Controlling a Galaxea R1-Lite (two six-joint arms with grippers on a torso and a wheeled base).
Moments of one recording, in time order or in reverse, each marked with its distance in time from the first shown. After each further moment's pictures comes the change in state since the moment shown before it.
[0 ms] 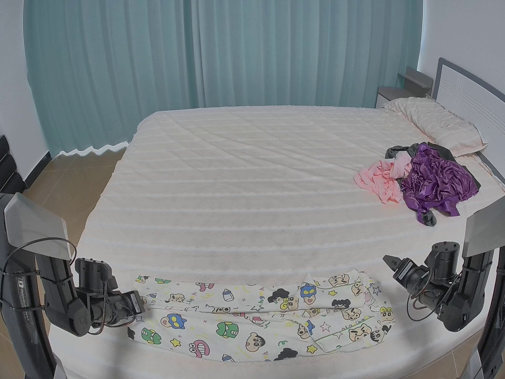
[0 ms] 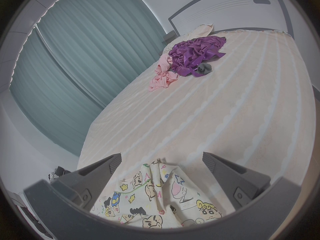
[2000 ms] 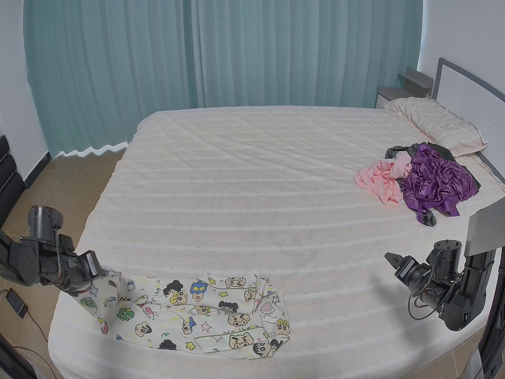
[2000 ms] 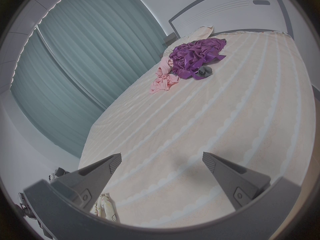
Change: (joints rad) left arm 0.181 -0.557 -0.280 0.892 -0.074 0.026; right arm -0.005 -0.017 0.000 0.000 -0.002 -0.002
